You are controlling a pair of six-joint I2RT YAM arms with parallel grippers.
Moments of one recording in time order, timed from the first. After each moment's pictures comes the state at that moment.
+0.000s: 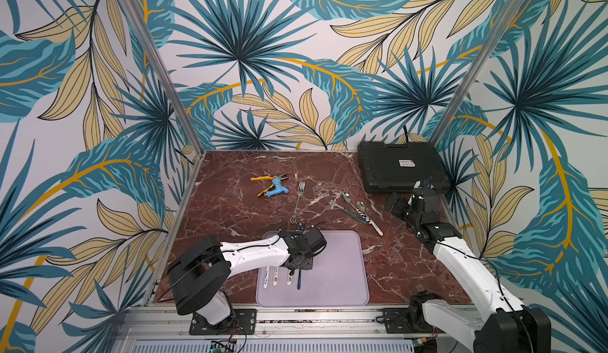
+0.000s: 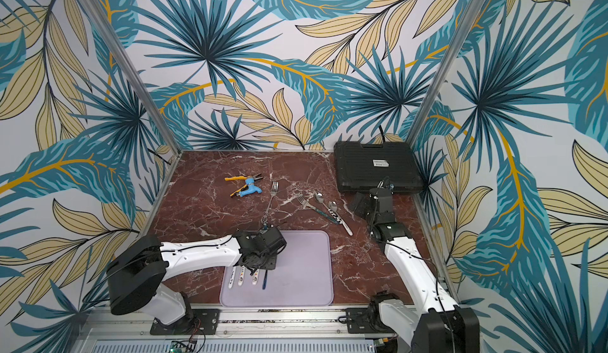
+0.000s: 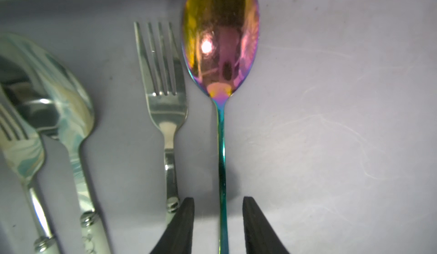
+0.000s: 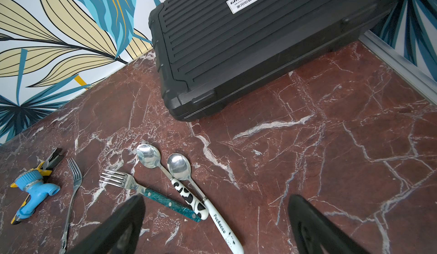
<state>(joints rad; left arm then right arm) -0.99 1.56 0.89 -0.66 -0.16 -0.89 0.07 1.07 0.73 -0.30 0.16 0.54</state>
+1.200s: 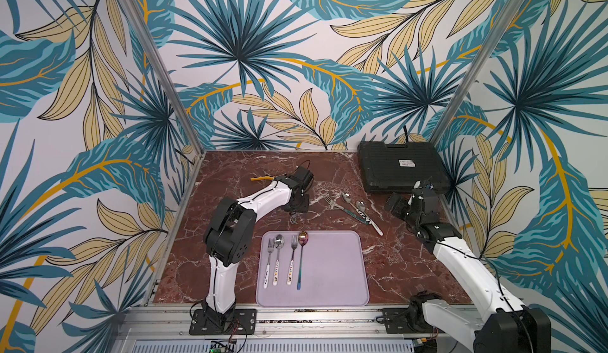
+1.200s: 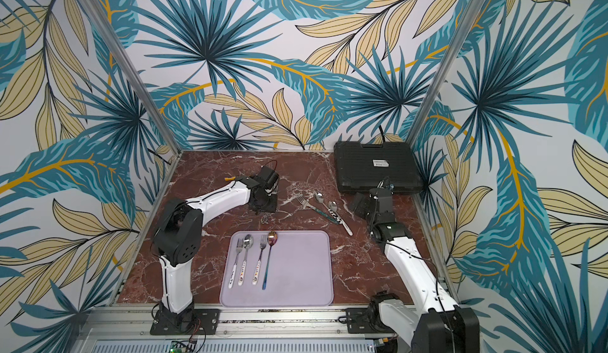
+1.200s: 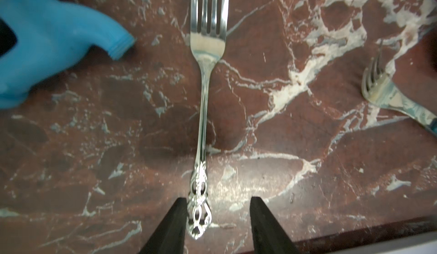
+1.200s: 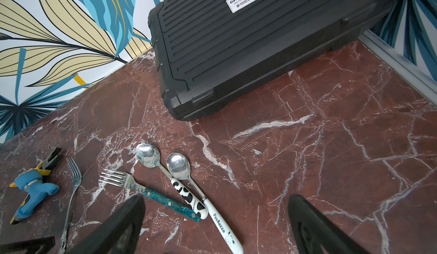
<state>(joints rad) -0.53 2.03 1.55 -0.74 -0.06 -0.45 0.07 1.07 0.73 -0.30 0.16 0.54</state>
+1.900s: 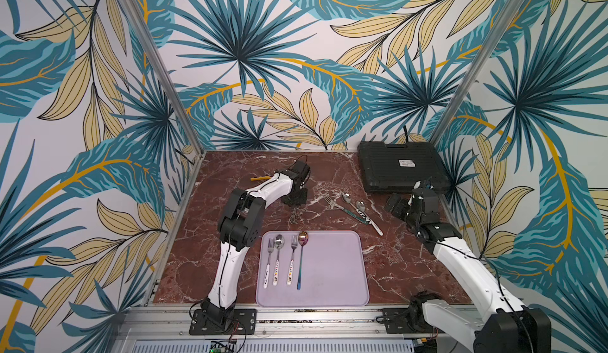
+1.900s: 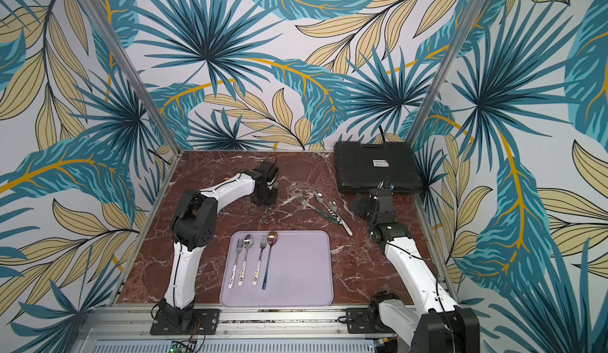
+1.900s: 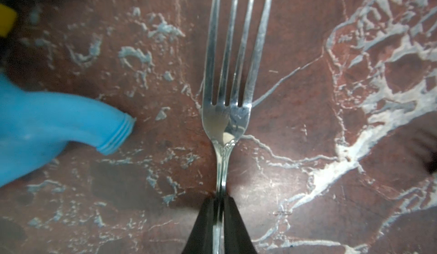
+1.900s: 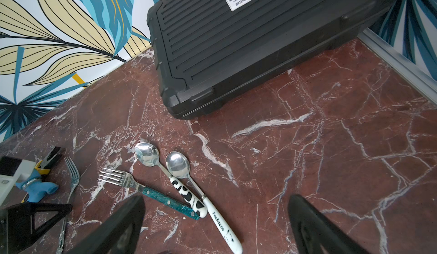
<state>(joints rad) -0.47 2.22 1.74 -0.79 -0.02 -0.39 0.07 1.07 0.73 -0.31 0.16 0.54</state>
